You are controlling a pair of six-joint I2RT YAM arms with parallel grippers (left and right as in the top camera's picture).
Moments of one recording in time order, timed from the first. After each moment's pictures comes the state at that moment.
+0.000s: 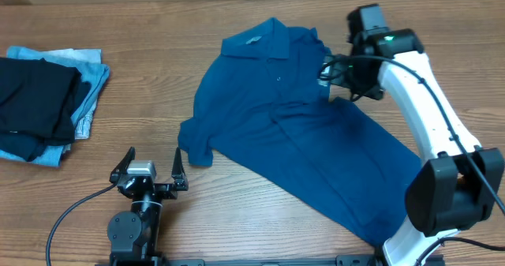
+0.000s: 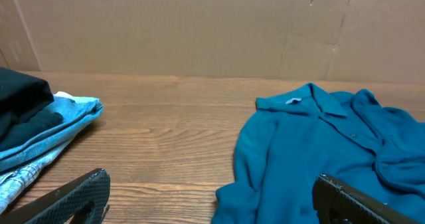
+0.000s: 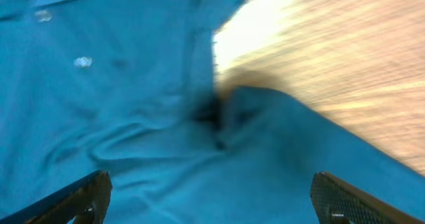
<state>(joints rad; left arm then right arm) -0.01 0.01 0.01 -0.08 0.02 -0.07 0.16 1.86 1.65 -1.11 -0.03 0.43</state>
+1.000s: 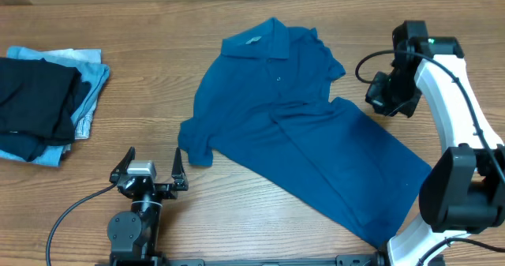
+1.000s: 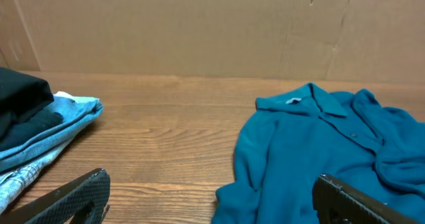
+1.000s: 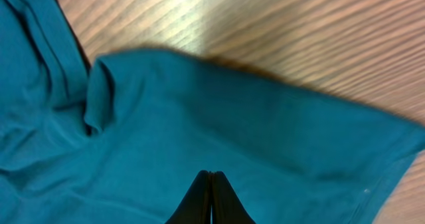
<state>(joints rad) -0.01 0.01 0.01 -0.08 0.02 -0.07 -0.04 1.86 1.55 -1.24 -0.06 0.46</state>
